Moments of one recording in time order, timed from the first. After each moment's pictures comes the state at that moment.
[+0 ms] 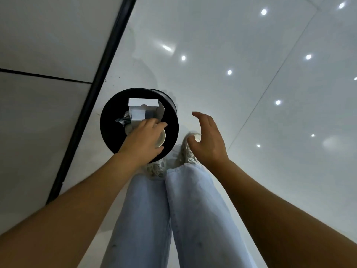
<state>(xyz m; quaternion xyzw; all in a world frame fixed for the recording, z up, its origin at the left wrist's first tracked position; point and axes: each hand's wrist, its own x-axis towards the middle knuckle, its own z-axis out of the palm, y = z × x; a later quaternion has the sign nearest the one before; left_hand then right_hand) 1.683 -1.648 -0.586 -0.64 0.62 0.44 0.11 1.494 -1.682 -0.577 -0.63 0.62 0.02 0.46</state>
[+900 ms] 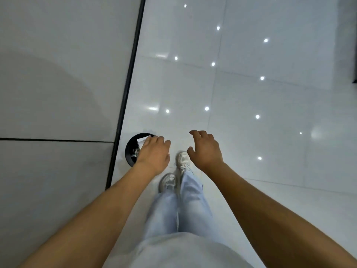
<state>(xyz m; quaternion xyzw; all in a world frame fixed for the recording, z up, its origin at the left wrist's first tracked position) 1.612 -1.664 -0.243 -0.52 0.79 0.23 0.22 1.442 -1.658 -0.223 -0.65 0.68 0.09 0.33</state>
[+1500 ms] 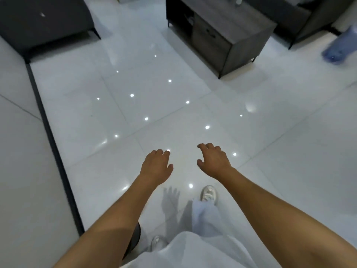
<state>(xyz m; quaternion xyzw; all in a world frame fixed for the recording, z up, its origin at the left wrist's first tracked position) 1.318 -1.662 -0.056 -0.30 0.92 0.18 0.16 1.163 -1.532 -0.052 -0.42 0.87 0.00 0.26</state>
